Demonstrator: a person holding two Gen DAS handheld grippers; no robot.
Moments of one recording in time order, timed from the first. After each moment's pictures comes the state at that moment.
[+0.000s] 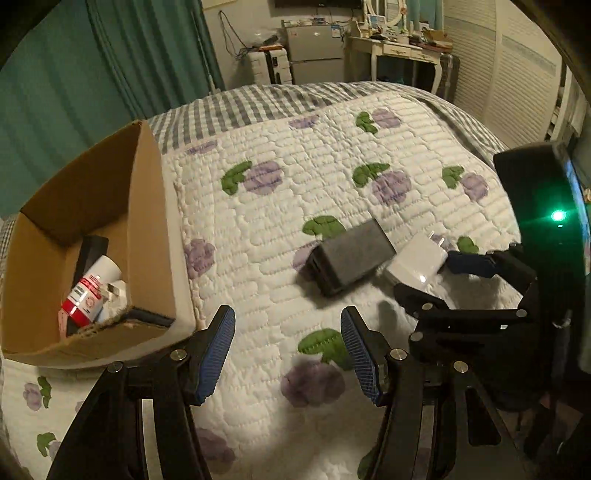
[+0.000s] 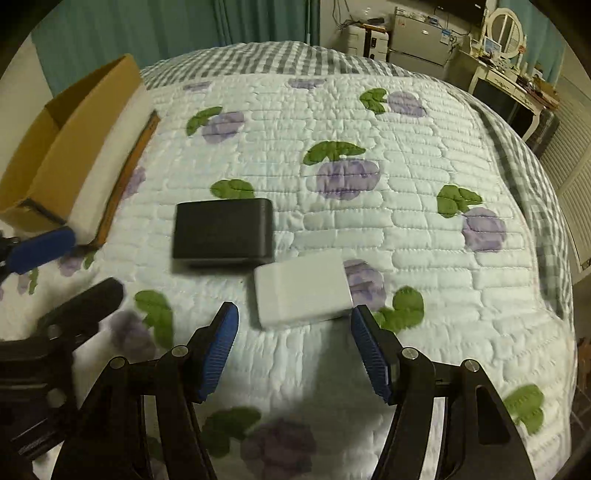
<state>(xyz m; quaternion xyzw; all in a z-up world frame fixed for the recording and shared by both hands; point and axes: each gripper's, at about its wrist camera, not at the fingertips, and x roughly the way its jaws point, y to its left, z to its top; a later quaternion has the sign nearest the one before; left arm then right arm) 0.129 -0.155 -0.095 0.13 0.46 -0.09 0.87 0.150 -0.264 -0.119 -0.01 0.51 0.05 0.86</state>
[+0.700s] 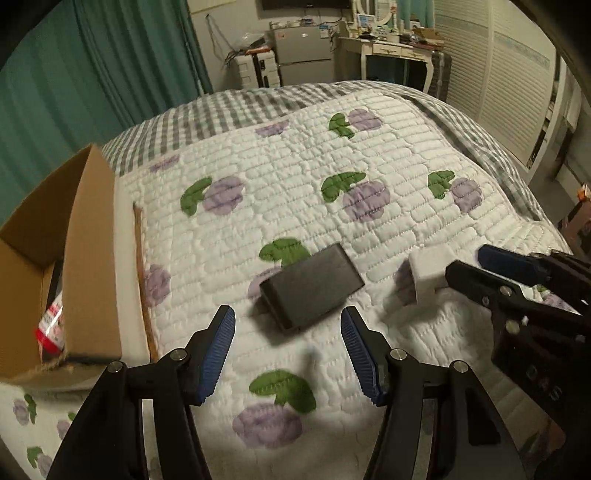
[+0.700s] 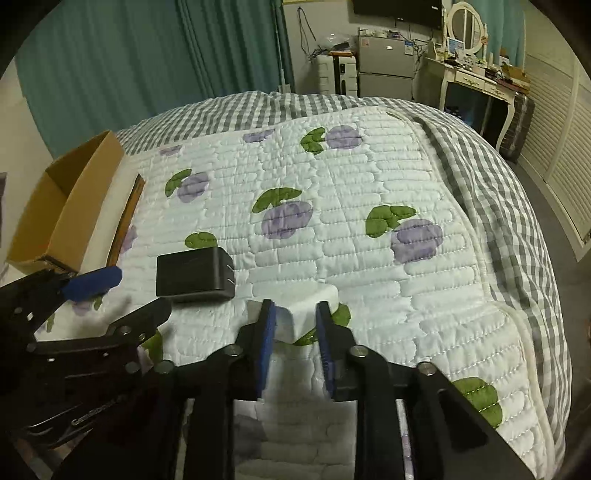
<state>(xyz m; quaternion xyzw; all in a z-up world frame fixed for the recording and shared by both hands) 0.148 -0.198 -0.110 0.15 0.46 -0.11 0.87 0.129 -0.314 -0.088 0.06 0.45 0.03 0.89</state>
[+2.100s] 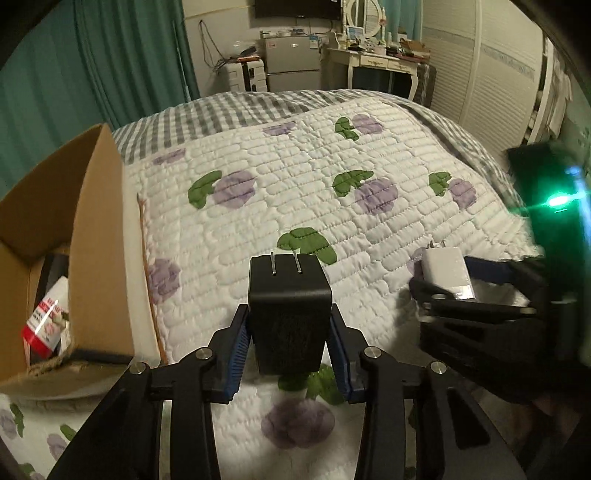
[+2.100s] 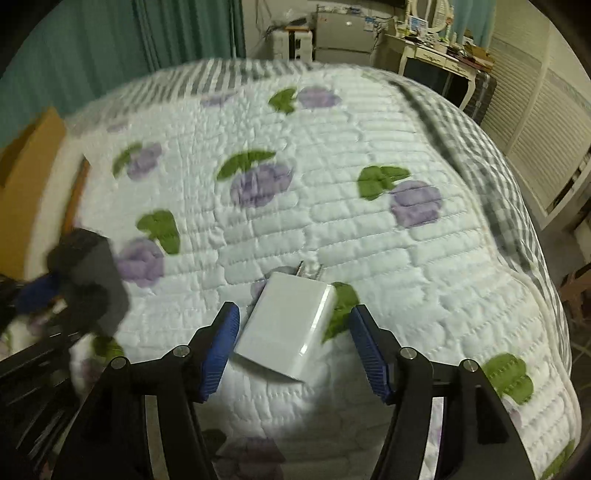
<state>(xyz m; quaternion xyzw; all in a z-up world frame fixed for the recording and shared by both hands) 0.142 -0.157 -0.114 0.11 0.45 -0.16 0.87 0.156 -0.284 -0.129 0.02 0.51 -0.08 0.86</state>
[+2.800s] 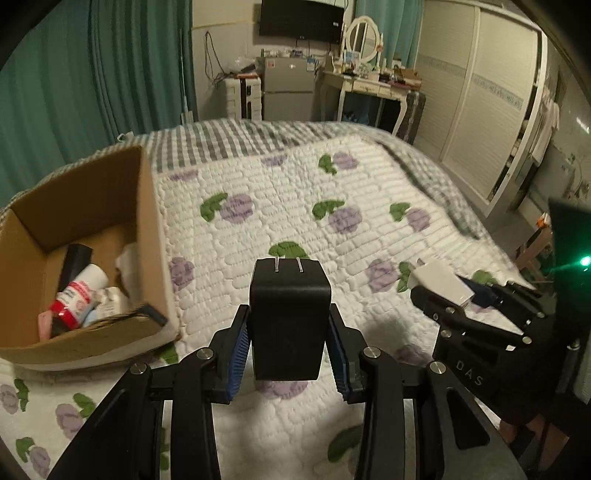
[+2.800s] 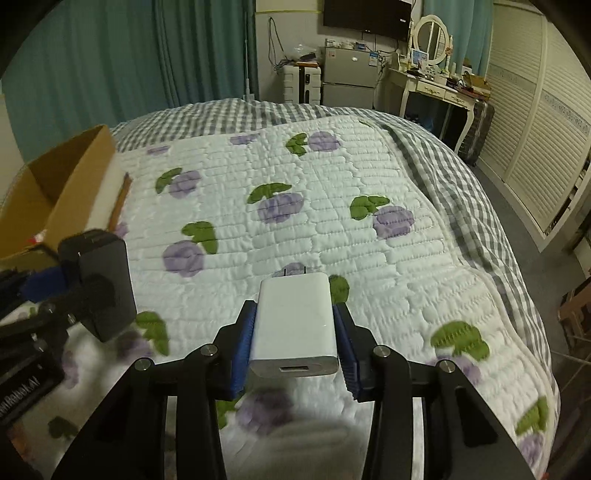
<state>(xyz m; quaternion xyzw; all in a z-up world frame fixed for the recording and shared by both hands) 0.099 -0.129 -0.056 0.06 0.42 -0.19 0.89 0.088 -0.270 -0.070 0.03 0.44 -0.05 0.90</state>
